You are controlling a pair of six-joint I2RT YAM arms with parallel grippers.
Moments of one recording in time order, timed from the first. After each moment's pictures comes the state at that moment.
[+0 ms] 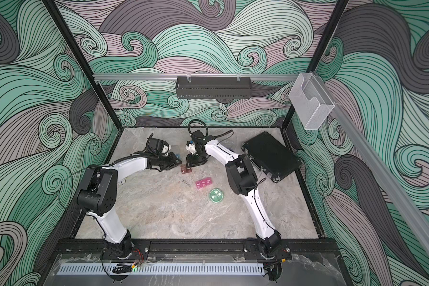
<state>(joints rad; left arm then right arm) -0.27 1.79 1.13 -0.28 0.43 -0.65 0.60 2.41 2.07 -0.92 -0.42 0.11</state>
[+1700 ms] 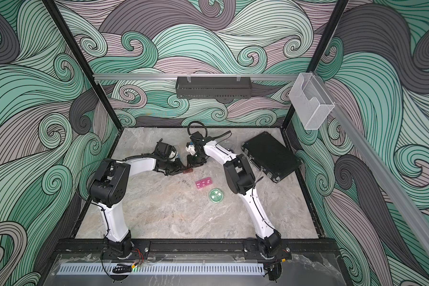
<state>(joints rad) -0.33 1.94 1.15 -0.28 0.42 -0.61 0.60 2.46 2.10 -0.91 -0.43 0.14</state>
